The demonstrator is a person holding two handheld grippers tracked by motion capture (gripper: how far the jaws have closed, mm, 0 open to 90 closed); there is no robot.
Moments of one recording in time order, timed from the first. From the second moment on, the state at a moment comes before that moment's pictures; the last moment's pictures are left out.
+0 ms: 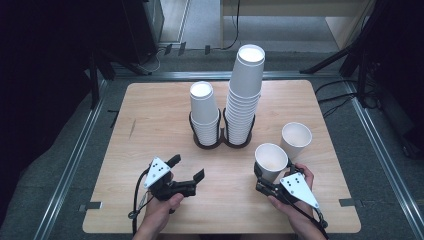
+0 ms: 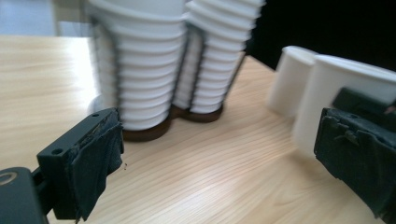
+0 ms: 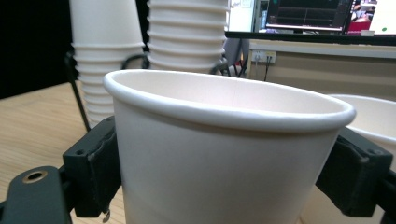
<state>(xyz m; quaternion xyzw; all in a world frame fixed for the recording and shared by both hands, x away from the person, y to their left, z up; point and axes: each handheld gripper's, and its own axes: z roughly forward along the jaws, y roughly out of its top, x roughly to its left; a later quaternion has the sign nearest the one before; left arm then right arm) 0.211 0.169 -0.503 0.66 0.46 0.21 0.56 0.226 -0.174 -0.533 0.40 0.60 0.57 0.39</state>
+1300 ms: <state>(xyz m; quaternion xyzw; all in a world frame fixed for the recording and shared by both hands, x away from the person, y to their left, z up) 0.178 0.301 -0.544 0.61 0.56 0.28 0.48 0.245 -0.181 -0.552 0.39 0.63 0.54 0.39</state>
